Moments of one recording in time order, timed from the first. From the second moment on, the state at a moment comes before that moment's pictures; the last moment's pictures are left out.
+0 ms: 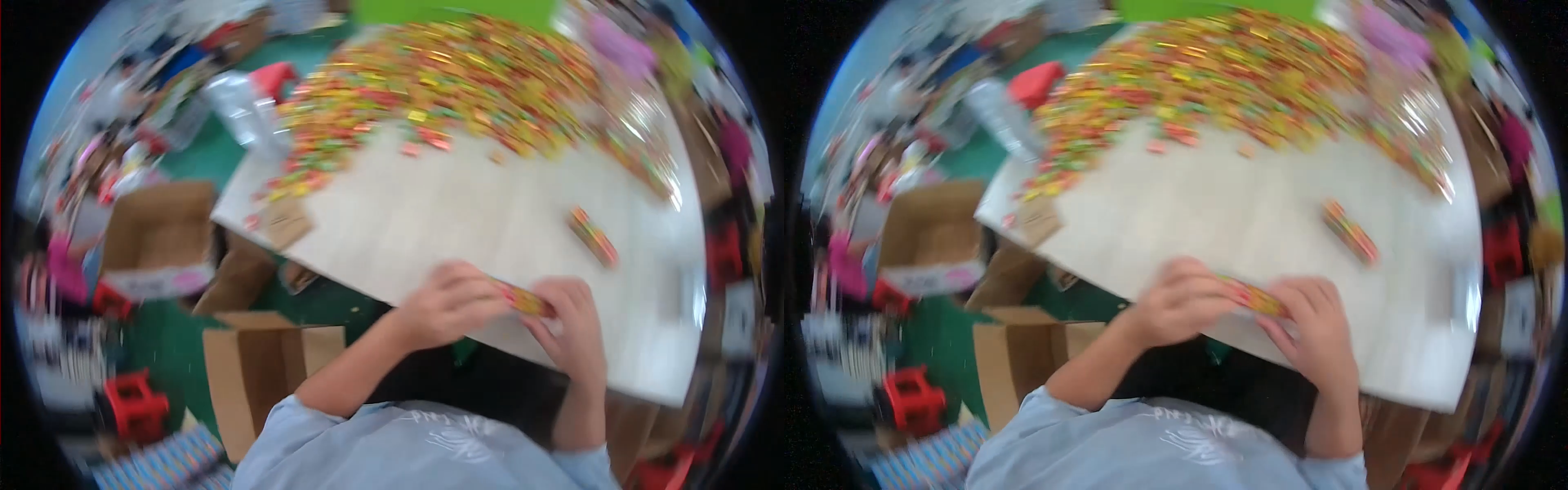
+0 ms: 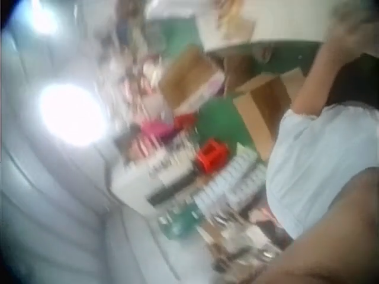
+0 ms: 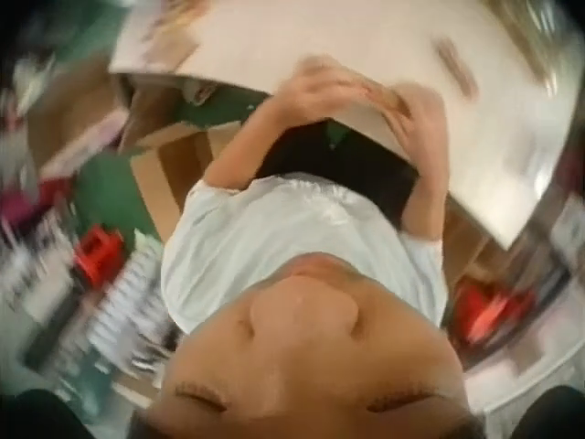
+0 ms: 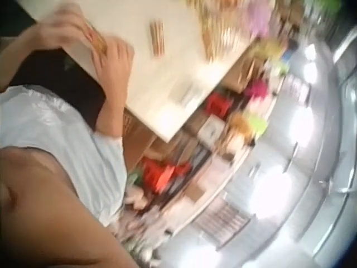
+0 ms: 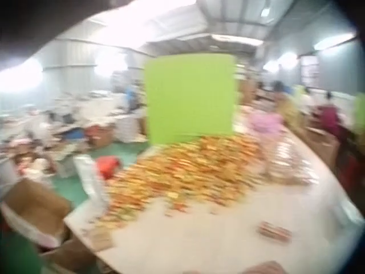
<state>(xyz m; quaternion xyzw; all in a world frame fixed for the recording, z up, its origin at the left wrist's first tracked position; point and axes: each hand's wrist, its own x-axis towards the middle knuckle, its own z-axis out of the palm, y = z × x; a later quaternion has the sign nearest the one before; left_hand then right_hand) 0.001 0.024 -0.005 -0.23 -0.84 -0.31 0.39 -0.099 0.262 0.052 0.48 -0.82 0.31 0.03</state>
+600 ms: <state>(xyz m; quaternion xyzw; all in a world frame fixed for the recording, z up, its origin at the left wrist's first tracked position) 0.008 0.031 -0.013 -0.12 -0.83 -0.30 0.44 -0.132 0.276 0.062 0.50 -0.81 0.30 0.05</state>
